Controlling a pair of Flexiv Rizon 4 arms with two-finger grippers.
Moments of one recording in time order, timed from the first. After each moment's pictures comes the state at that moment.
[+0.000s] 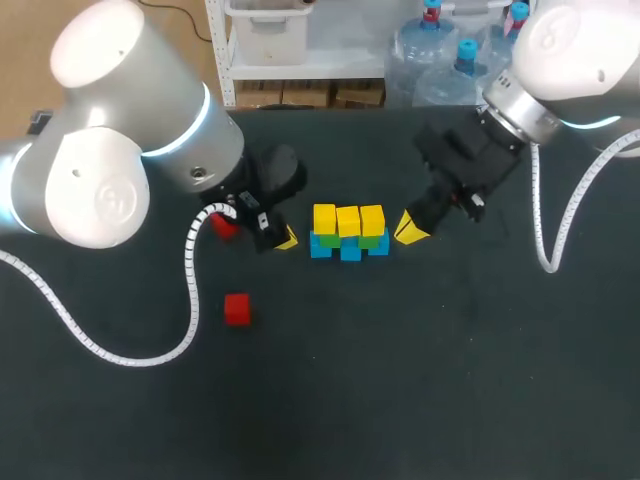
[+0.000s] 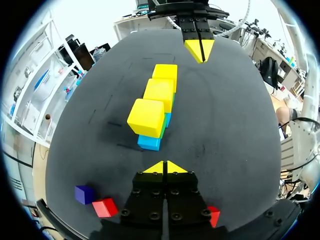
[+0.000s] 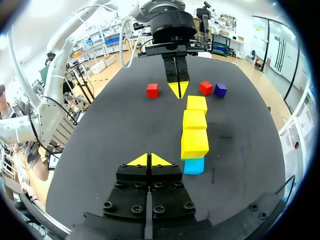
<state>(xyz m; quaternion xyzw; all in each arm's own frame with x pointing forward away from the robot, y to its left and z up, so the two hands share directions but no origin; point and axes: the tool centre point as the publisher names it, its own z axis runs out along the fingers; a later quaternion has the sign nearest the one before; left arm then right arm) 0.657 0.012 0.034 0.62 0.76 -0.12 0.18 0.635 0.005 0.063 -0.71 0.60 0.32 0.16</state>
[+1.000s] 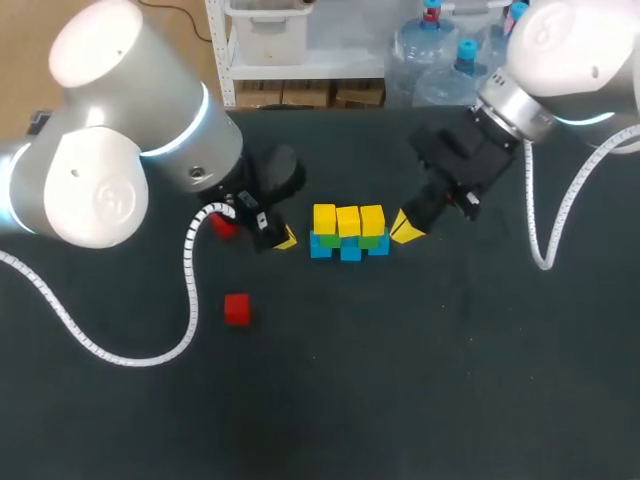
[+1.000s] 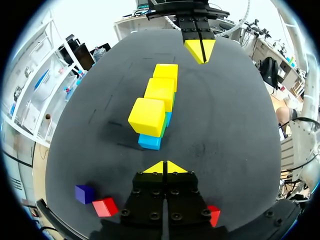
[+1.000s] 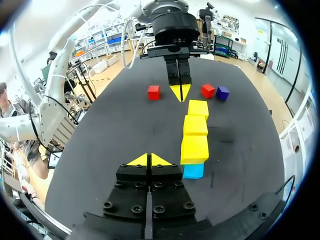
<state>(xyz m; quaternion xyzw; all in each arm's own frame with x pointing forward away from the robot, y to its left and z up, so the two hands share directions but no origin) 0.658 0.014 0.034 0.62 0.76 -0.12 0.18 0.635 0.012 0.065 -0.72 0.60 0.32 0.16</state>
